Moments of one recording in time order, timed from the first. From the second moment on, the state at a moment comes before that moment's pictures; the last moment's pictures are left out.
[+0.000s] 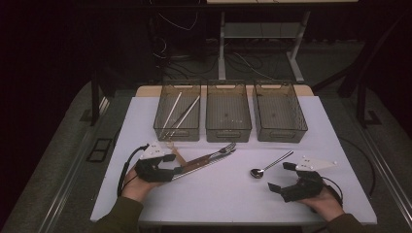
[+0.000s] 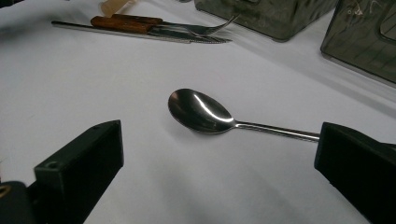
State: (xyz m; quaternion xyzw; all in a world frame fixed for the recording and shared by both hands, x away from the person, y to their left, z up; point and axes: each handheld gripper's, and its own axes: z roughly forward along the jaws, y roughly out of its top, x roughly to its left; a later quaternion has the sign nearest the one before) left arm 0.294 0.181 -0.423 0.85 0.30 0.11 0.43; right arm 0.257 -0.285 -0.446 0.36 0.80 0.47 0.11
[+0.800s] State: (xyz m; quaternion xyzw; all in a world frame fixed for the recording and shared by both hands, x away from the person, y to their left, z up) left arm 0.294 0.175 -0.445 0.89 0.28 0.08 0.36; right arm 0.256 -0.285 -0.446 0.36 0.80 0.47 0.11
